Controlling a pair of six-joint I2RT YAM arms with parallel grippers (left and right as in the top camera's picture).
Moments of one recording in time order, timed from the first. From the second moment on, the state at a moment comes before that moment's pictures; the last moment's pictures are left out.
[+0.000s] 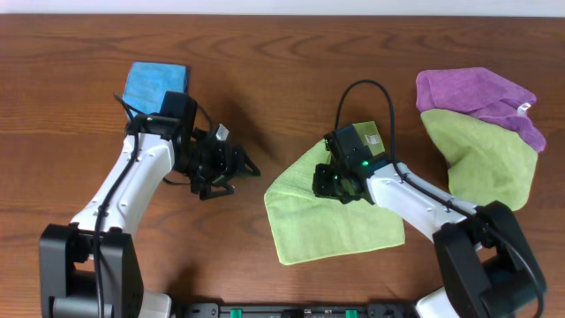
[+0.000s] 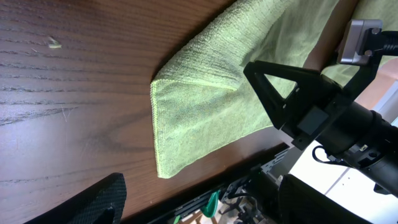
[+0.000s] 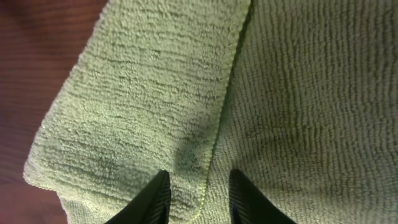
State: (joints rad) left arm -0.14 1.62 1.10 -1.02 0.75 -0.40; right arm 0.48 1.70 0.87 -0.43 -0.21 0.62
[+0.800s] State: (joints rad) left arm -0.14 1.62 1.10 -1.02 0.75 -0.40; right arm 0.48 1.70 0.87 -0.40 -0.20 0.62
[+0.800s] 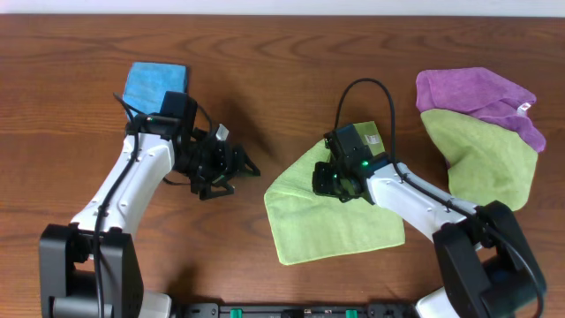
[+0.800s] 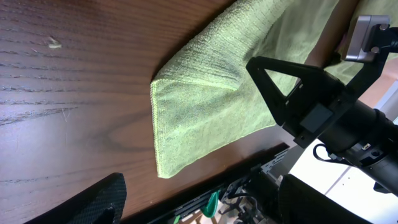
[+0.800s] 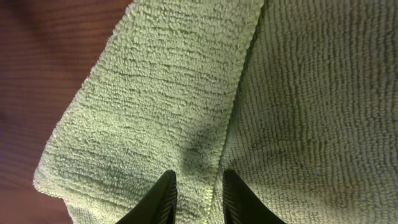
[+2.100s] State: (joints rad) left arm -0.14 1.62 1.10 -1.02 0.75 -0.39; right arm 0.53 1.79 0.87 0.23 -0.20 0.76
